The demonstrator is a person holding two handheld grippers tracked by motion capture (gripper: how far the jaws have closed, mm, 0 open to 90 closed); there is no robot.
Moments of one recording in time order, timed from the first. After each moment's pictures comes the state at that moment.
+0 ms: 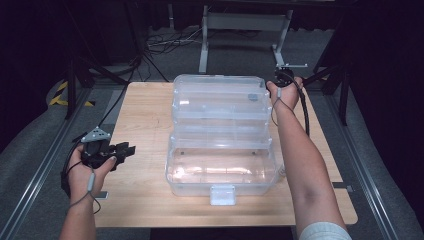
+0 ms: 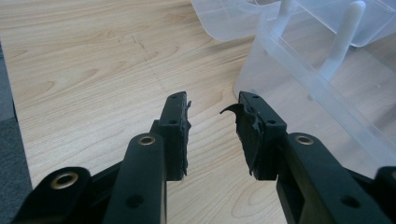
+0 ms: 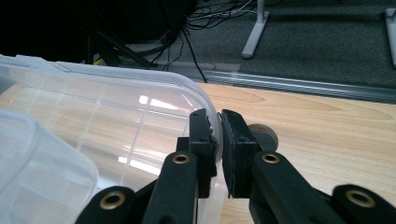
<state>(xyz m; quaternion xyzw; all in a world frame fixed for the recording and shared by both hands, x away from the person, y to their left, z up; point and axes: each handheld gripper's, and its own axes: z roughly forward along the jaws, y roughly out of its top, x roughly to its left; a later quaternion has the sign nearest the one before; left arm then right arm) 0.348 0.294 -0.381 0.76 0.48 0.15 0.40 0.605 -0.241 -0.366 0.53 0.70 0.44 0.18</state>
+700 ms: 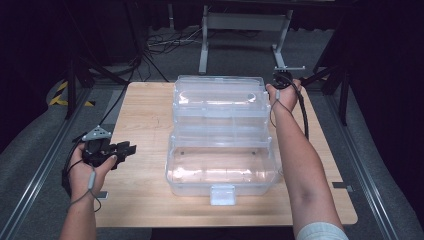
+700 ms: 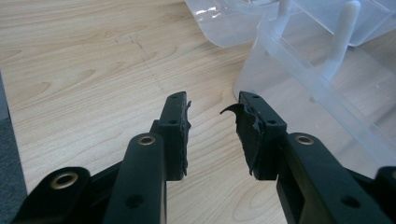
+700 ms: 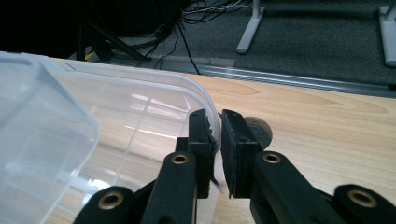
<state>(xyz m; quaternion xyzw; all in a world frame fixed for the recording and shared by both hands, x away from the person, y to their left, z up) 0.355 0.294 -0.383 0.77 0.48 0.14 0.41 0.606 -0.241 -0.374 0.53 0.71 0.42 0.19</state>
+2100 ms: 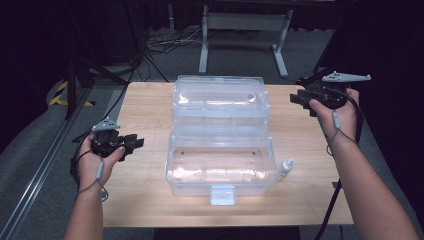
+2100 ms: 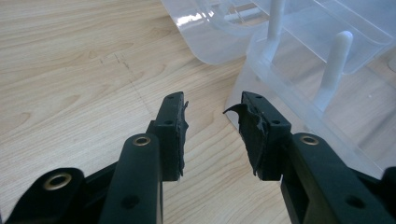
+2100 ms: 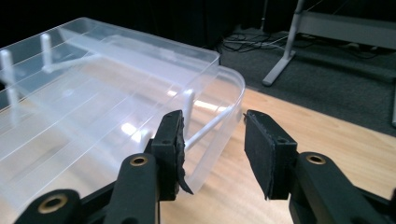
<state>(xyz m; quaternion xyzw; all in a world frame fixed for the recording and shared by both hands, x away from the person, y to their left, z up) 0.376 0.281 -0.377 0.77 0.46 0.13 0.41 0.457 -0.313 -0.285 0.41 0.75 0.47 0.20</state>
